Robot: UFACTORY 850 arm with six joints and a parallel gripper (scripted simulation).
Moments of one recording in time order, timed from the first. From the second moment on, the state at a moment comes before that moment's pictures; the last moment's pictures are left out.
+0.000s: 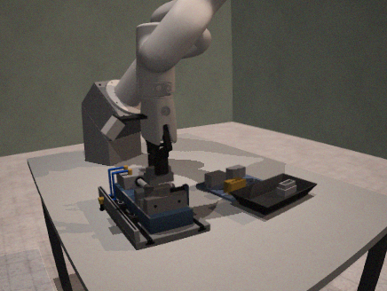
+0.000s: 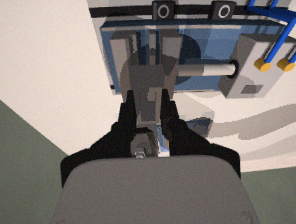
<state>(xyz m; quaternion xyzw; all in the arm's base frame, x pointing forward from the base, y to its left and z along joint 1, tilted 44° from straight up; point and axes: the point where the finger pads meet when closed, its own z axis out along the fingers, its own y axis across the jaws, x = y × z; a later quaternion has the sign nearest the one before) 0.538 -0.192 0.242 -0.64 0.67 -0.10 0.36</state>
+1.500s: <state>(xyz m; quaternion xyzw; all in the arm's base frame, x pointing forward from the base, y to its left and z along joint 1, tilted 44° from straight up) 0.554 0.034 0.359 -0.67 0.64 -0.12 0.36</state>
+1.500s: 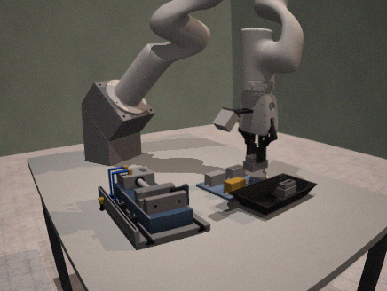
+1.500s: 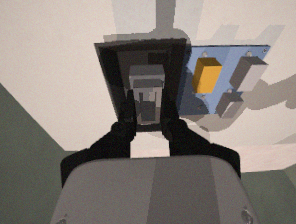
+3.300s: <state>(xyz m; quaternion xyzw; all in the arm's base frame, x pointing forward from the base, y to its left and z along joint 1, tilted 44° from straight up) 0.549 0.066 0.379 -0.68 0.63 -0.12 0.36</state>
